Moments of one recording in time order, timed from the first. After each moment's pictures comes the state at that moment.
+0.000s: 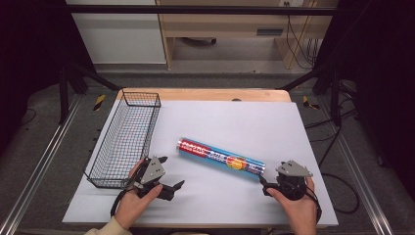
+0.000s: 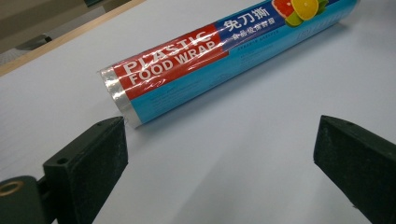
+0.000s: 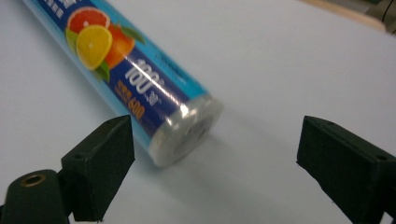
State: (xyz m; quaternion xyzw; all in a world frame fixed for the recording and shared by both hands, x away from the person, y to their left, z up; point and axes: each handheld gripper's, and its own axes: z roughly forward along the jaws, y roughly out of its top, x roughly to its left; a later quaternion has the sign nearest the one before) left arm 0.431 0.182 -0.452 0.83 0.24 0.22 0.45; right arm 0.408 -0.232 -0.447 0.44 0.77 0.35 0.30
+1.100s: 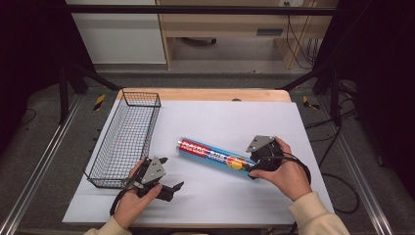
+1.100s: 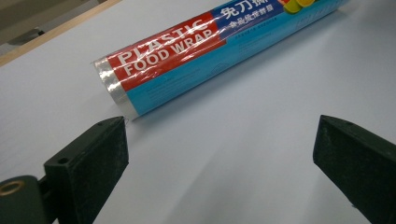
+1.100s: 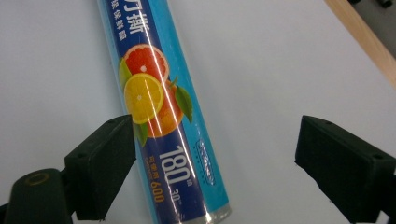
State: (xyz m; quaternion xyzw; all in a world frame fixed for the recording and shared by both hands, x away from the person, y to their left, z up) left arm 0.433 0.183 -0.454 0.84 0.23 0.21 0.44; right arm 0.471 -0.175 -0.395 0.27 0.90 0.23 0.25
